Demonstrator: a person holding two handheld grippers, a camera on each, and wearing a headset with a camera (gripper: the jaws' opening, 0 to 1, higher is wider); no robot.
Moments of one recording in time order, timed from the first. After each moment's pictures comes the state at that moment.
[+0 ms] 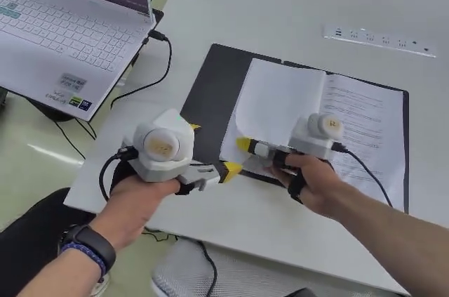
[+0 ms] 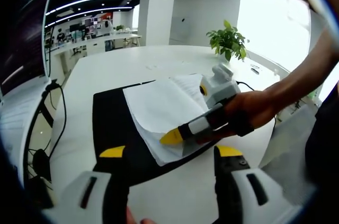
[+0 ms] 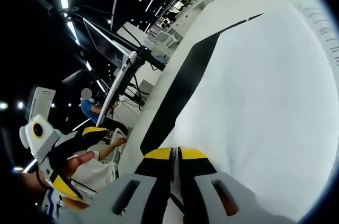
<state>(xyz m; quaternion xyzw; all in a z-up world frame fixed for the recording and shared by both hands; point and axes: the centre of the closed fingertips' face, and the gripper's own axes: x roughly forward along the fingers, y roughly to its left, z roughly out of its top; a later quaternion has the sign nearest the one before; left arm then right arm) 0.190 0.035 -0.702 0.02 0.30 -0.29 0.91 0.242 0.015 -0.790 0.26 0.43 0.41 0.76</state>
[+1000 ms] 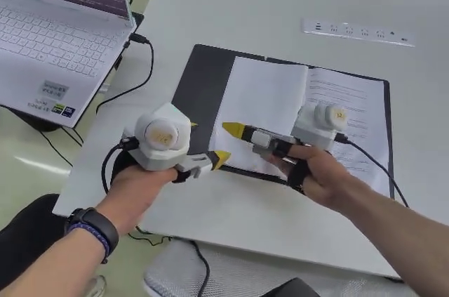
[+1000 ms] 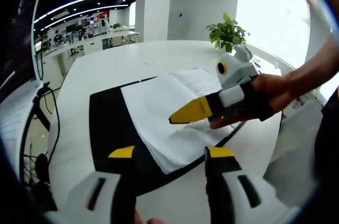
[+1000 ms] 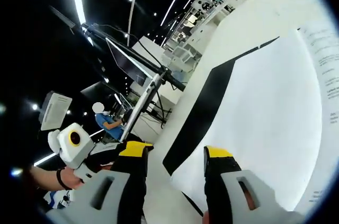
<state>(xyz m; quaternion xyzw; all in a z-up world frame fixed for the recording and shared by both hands) 0.216 0.025 -0.717 0.05 0.31 -0.29 0.90 0.258 -0.010 -0.725 0.32 0.34 0.45 0.76</state>
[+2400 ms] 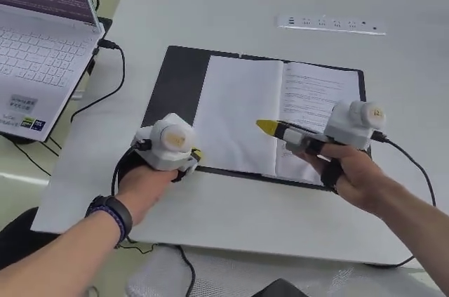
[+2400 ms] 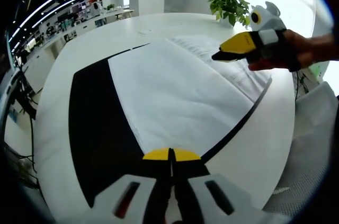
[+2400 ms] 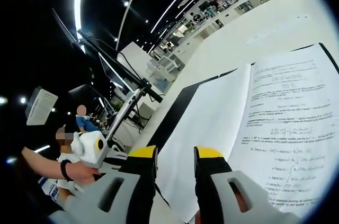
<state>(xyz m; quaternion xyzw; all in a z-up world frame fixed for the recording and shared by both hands) 0.220 0.014 -0.788 0.10 0.40 -0.29 0.86 0.272 -0.105 -0.728 0.27 0.33 0.40 0.81</state>
